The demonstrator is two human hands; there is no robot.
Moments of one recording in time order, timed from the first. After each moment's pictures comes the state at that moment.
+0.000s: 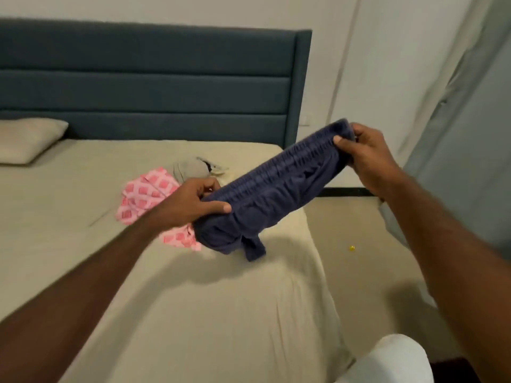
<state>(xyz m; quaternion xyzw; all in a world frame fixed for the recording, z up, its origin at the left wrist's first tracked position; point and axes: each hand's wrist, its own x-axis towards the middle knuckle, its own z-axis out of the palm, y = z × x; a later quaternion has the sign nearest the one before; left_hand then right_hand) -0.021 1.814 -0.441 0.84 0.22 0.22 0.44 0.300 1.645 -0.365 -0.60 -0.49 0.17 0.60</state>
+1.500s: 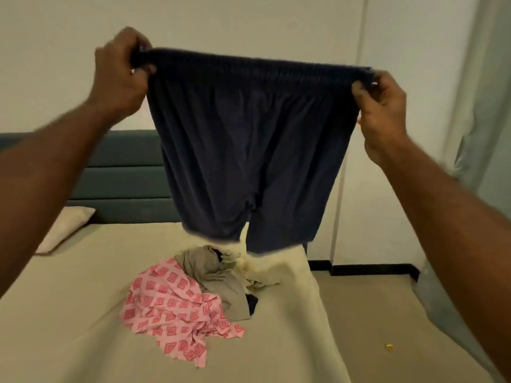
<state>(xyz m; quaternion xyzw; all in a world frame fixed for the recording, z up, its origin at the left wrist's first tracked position) -0.028 1.953 -0.091 0.78 0.21 0.58 -0.06 0.340 1.747 -0.154 -0.44 -0.49 -0.04 0.76</state>
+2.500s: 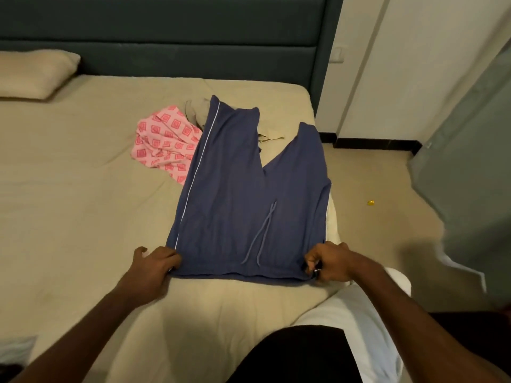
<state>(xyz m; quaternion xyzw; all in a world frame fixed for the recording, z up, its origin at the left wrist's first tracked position) -0.193 1.721 -0.682 0.93 0.36 0.09 0.05 0.246 1.564 -0.632 -0.70 -0.63 0.33 -0.06</state>
